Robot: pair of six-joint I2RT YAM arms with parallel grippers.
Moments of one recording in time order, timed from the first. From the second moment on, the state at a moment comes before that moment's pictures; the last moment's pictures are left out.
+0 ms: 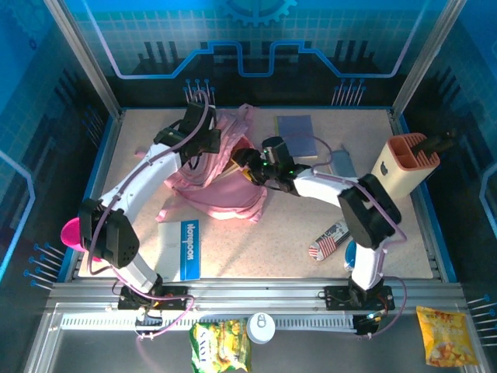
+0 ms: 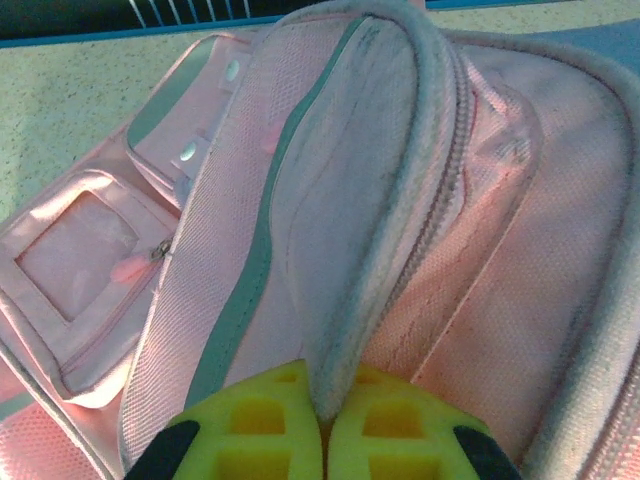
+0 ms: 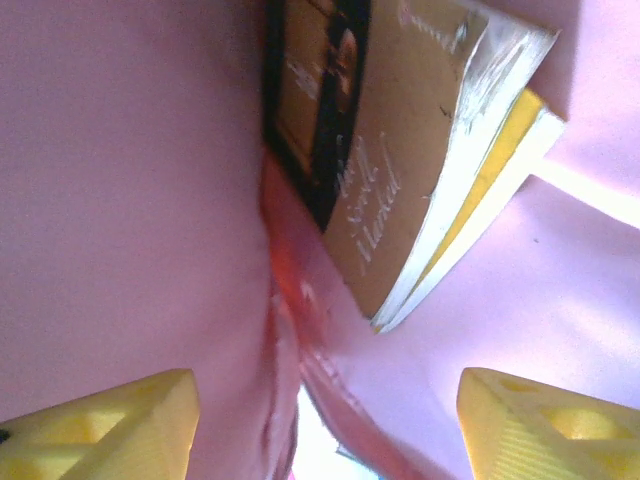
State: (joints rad) left arm -0.36 1.63 1.50 -0.67 -0.21 -0.26; right arm 0.60 1.82 1.16 0.16 -0.29 1.27
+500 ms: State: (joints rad) left arm -0.29 1.63 1.41 -0.64 -0.11 -0.37; right arm 0.47 1.42 0.96 -0.07 -0.05 0.99
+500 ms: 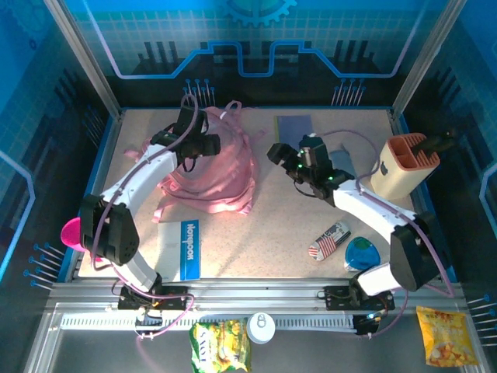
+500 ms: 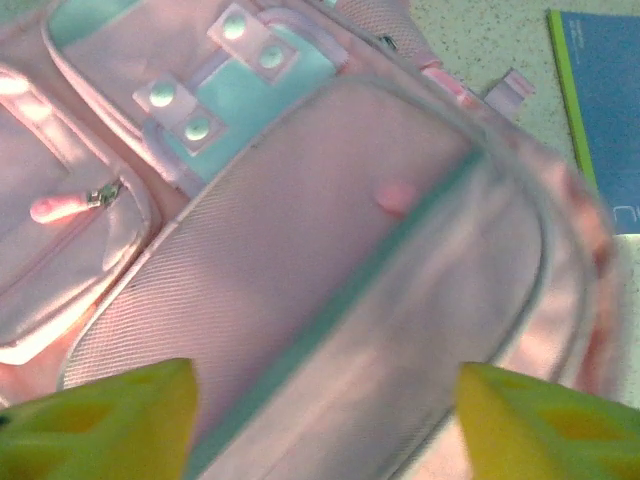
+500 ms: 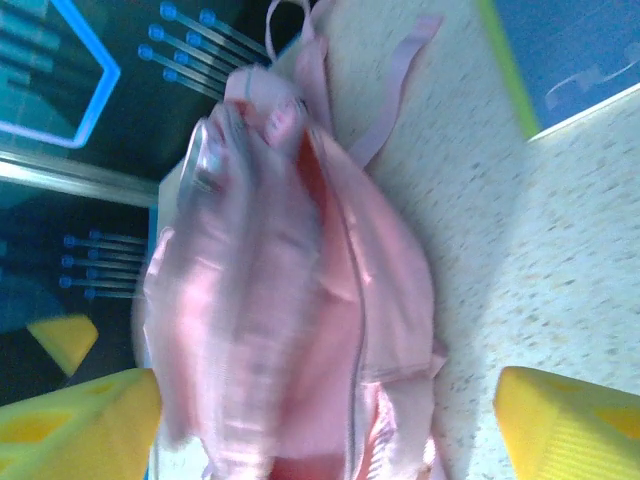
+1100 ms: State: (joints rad) left arm -0.34 1.14 0.77 -0.83 0.01 -0.85; right arm 0.44 1.38 0.85 -0.09 -0.04 0.87
